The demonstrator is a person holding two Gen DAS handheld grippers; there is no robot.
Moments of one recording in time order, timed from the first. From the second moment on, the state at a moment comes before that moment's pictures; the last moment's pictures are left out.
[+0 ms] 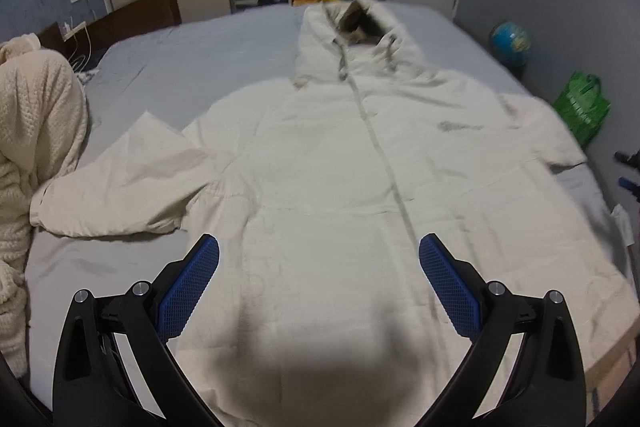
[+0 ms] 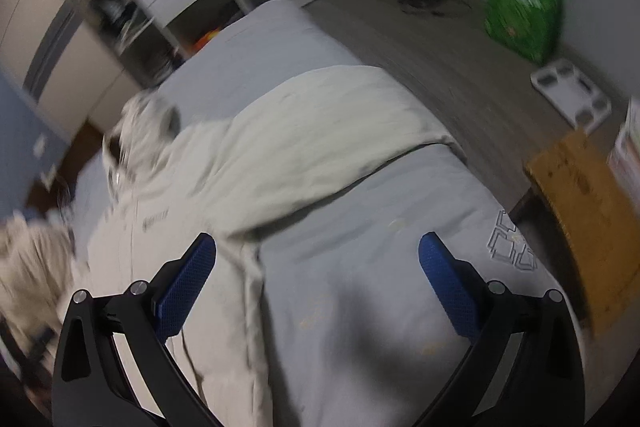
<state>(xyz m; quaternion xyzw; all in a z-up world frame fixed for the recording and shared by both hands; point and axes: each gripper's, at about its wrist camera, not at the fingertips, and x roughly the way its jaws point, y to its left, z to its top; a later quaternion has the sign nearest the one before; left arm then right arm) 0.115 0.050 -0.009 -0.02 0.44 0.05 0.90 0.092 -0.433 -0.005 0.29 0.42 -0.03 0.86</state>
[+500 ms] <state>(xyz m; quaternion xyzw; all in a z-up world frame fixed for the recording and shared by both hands) 0.114 0.061 -0.046 -0.06 0.44 0.05 0.89 0.157 -0.519 -0.084 0.51 0.38 -0.02 0.77</state>
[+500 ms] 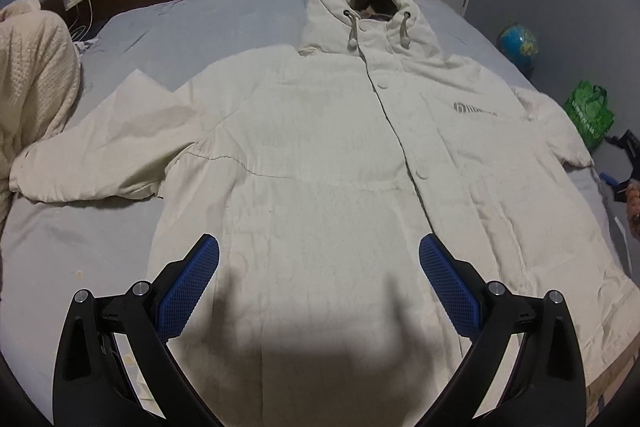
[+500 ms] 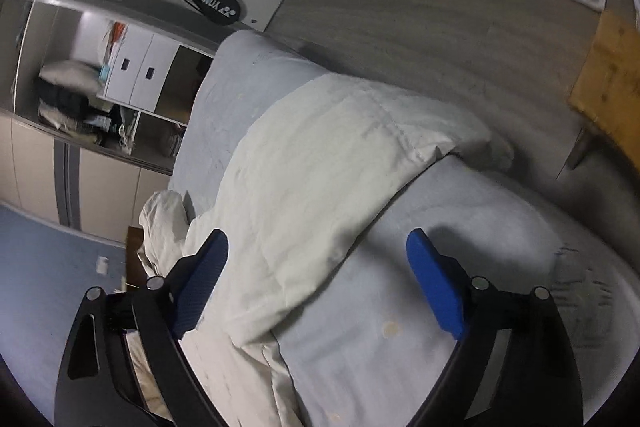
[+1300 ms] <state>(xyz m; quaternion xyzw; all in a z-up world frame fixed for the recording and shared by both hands) 0.120 0.062 -0.053 -0.06 0.44 0.07 0.89 0.175 -0.540 -0.104 0.57 0.33 -0.08 0.75</state>
